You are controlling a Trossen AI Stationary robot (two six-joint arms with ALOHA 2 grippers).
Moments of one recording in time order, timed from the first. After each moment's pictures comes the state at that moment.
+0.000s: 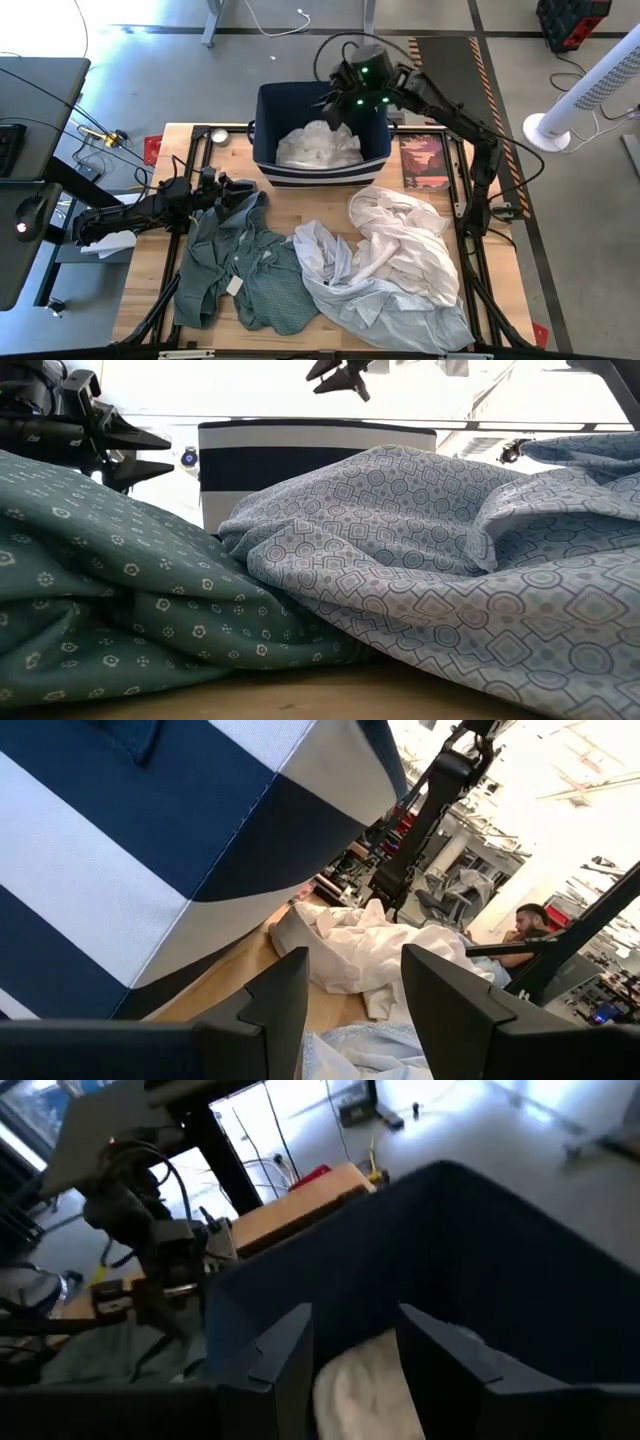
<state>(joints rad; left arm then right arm) 0.22 0.02 0.01 0.02 -0.04 -0.59 -0.43 1.89 2.27 -0.90 -0.18 0.21</state>
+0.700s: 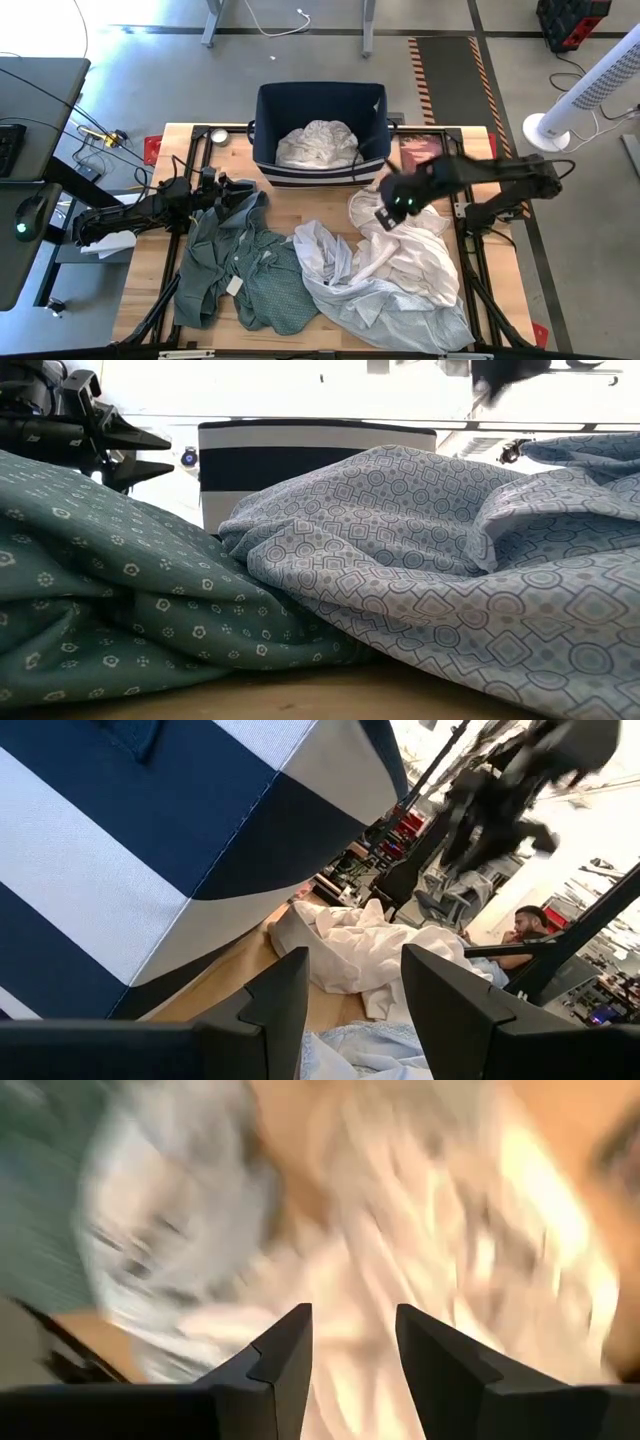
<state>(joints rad) 0.22 0.02 0.01 0.02 -0.04 -0.60 0.11 1.44 1.48 -1.37 0.01 1.05</state>
